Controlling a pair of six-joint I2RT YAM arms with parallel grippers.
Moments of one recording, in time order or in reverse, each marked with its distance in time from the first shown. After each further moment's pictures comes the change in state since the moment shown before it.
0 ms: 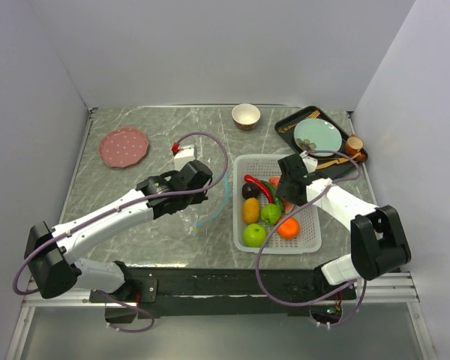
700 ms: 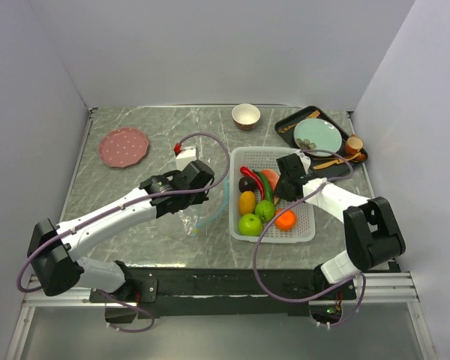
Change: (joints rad) left arm 0.005 0.026 0.000 -0.001 0.006 0.005; right arm -0.010 0.074 -0.029 0.205 -0.117 -0.027
